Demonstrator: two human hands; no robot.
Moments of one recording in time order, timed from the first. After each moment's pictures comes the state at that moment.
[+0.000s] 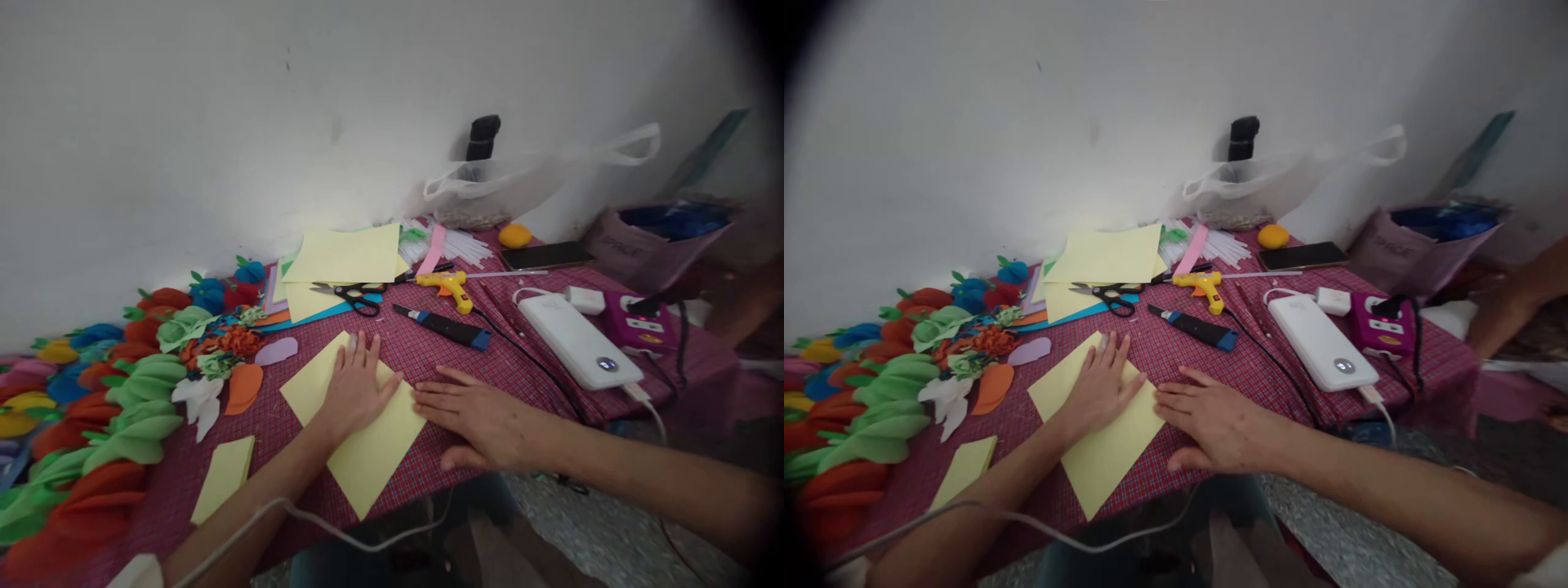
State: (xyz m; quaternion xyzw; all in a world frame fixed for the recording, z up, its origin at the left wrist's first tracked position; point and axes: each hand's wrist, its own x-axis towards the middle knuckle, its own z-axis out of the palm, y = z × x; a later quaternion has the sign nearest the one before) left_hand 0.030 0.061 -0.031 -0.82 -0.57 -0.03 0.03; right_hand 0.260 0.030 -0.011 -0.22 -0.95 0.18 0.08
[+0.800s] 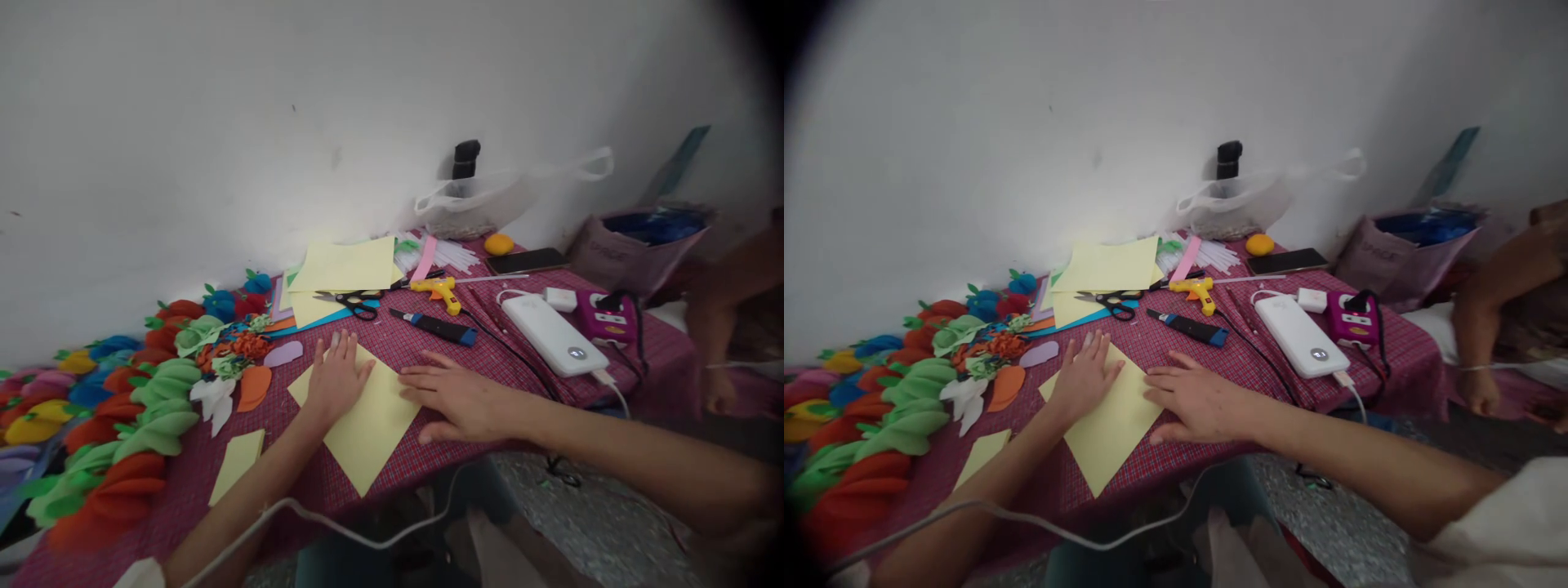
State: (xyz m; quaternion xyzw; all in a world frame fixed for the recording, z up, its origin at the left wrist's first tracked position) left_hand 0.008 0.060 -0.020 -0.79 -0.59 -0.01 0.17; right_hand 0.248 0.029 0.006 -0.23 -0.95 0.14 0.13
